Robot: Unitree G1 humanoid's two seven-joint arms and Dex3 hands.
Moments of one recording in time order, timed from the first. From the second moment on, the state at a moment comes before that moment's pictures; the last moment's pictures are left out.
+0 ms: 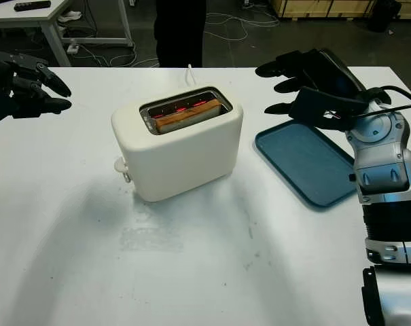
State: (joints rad) left arm -0.63 0.67 0.12 0.43 0.08 -0.21 -0.31; right arm -0.64 -0.64 0.01 0.13 -0.26 0.09 0.42
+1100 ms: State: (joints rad) left arm -0.63 0.67 0.12 0.42 0.09 -0.21 -0.31; right arm -0.64 -0.64 0.01 0.13 -0.26 0.09 0.42
